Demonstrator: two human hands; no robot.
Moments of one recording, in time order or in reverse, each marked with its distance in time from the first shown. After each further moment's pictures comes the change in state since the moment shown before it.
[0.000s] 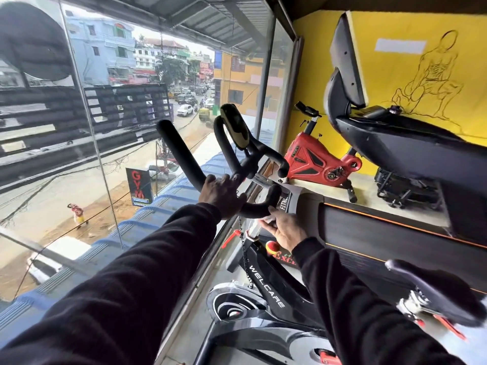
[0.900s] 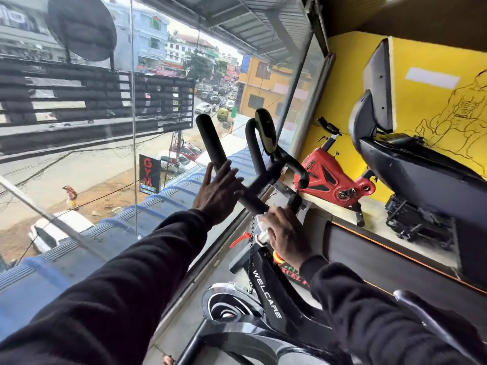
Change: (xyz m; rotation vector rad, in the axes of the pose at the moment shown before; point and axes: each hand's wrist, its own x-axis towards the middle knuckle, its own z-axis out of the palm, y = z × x) left_hand -0.039 -0.064 0.018 -0.103 0.361 0.132; right_hand -0.009 0.015 -0.005 -1.539 -0.262 -1.560
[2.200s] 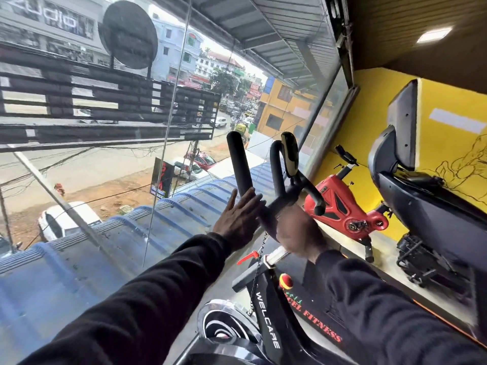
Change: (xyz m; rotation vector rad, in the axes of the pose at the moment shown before) left_hand -0.018 0.019 -0.001 -0.151 -0.054 -0.070; right_hand 0.066 0.019 -0.008 0.087 -0.058 -0.106
